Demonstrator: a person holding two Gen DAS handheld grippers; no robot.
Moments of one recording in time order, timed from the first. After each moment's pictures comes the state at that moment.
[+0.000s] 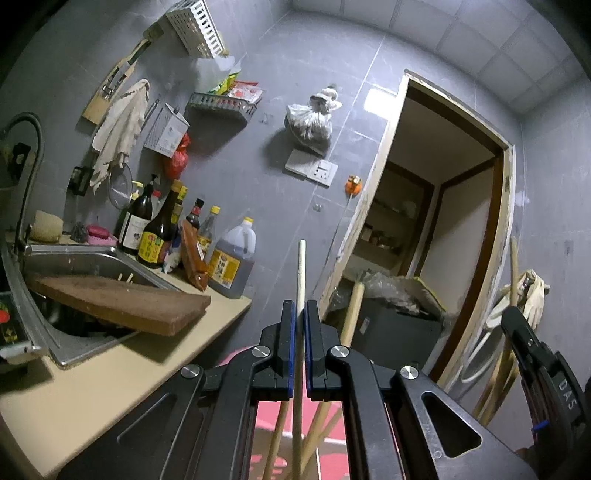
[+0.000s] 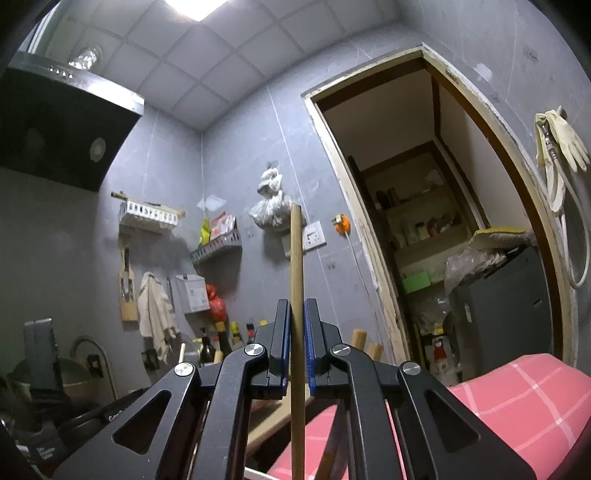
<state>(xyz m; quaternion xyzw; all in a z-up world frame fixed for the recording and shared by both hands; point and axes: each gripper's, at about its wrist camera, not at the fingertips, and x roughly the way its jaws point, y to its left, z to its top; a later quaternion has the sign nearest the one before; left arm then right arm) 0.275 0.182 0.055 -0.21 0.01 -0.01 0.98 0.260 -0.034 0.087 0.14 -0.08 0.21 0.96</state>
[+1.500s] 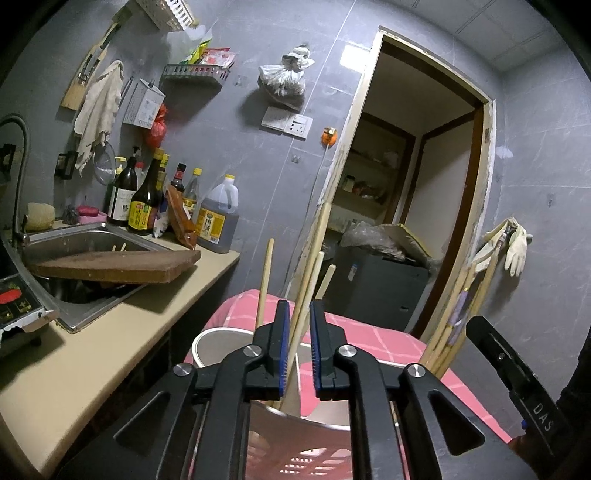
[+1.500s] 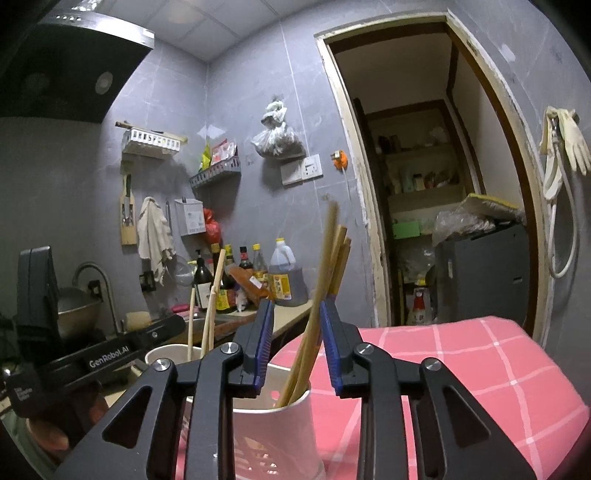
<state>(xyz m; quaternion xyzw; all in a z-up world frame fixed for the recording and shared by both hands) 0.242 0.151 0.034 -0.17 0.09 -0.05 0.98 0.218 -0.040 0.064 0.06 0.05 0.21 0.98</state>
